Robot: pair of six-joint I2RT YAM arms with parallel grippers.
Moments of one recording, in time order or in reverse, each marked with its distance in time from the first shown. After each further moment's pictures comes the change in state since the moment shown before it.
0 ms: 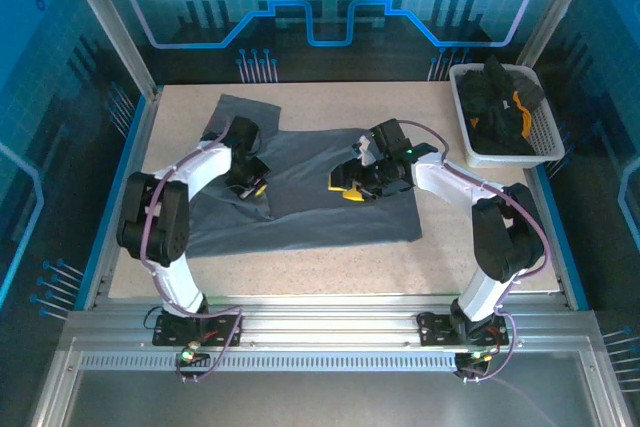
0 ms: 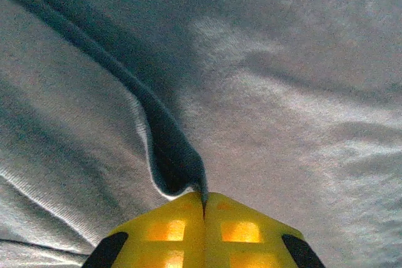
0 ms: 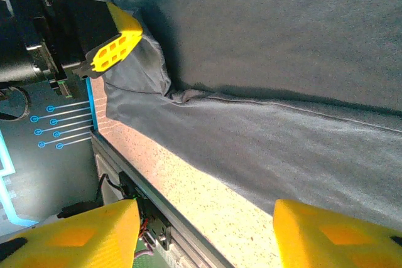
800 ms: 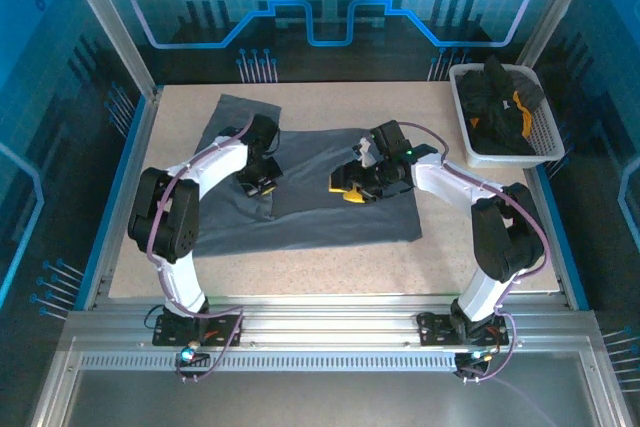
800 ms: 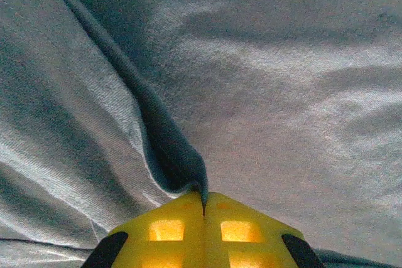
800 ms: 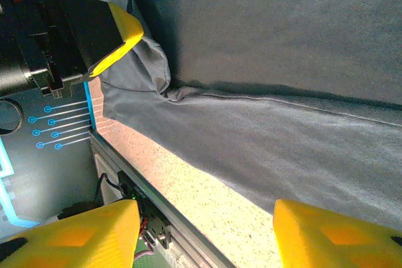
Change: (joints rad) left arm -0.098 0.038 0.084 -0.074 -0.094 0.127; right arm 0.000 0.001 -0.011 0.000 0.000 0.005
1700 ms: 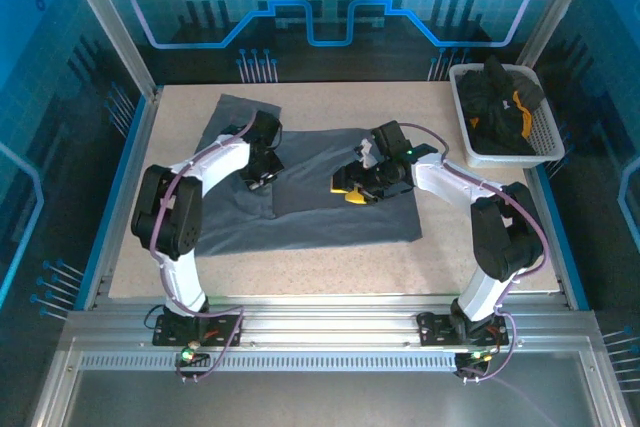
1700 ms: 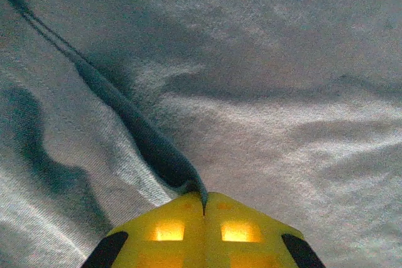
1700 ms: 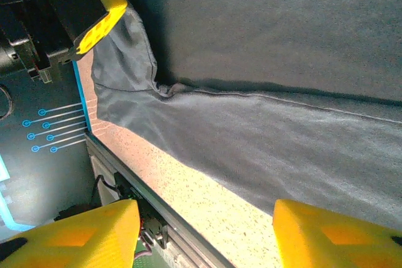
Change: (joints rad) left arm 0.000 0.033 0.025 0.076 -0.066 -0.023; right arm -0.007 0.006 -0.001 -0.021 0.013 0.000
